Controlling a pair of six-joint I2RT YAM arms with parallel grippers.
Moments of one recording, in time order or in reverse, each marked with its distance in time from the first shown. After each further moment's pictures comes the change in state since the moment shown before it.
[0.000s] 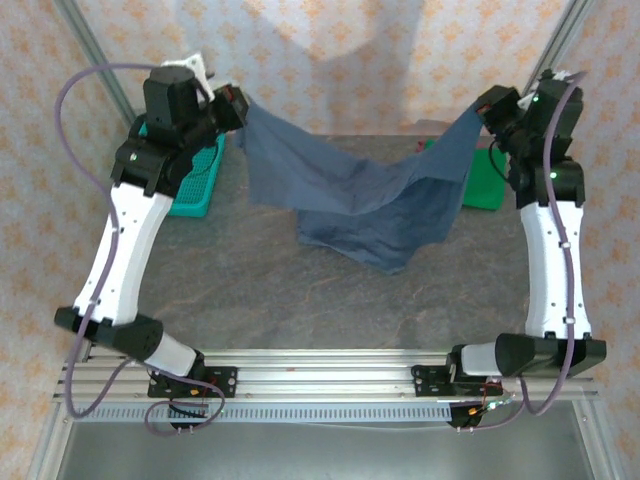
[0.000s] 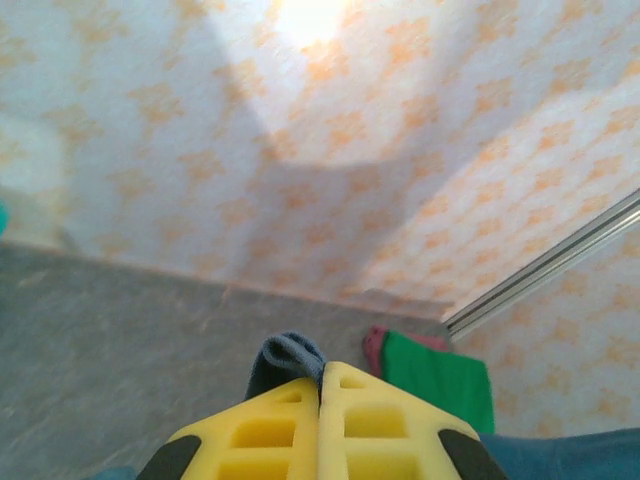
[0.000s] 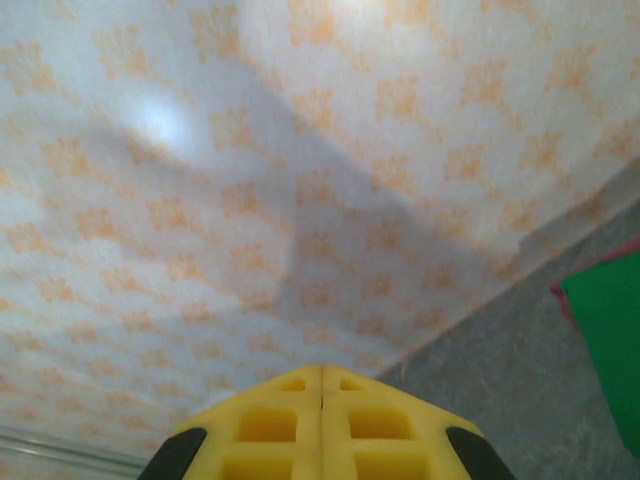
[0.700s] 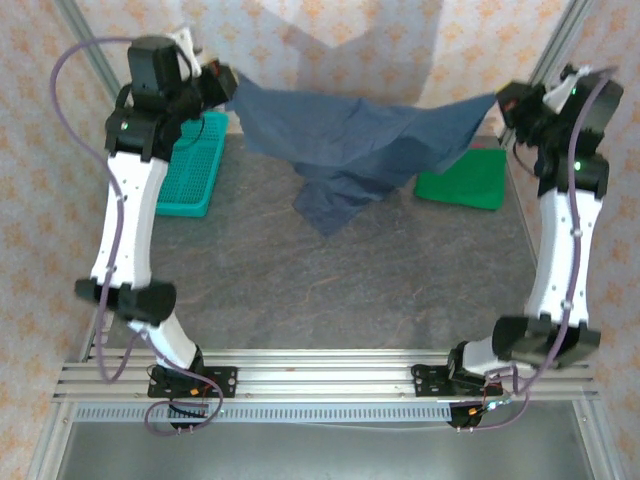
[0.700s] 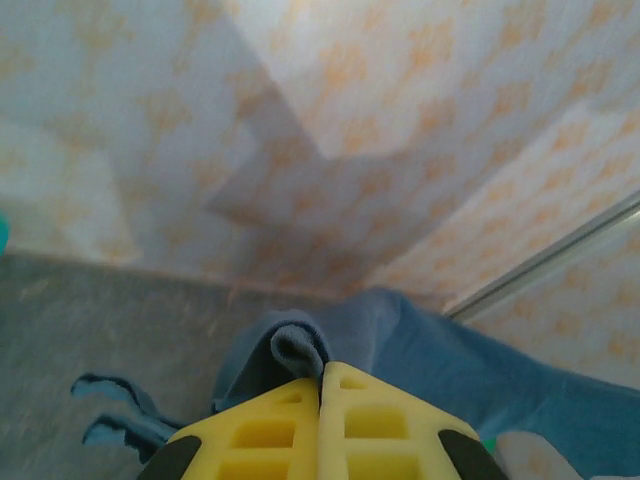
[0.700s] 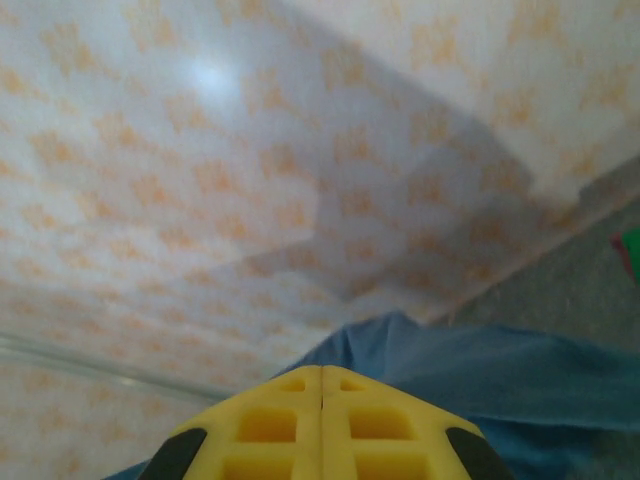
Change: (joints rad) left arm 0.144 0.055 0.073 -0.112 0.185 0.038; right arm -0.174 -0.050 -0.098 0.002 -0.384 0.045
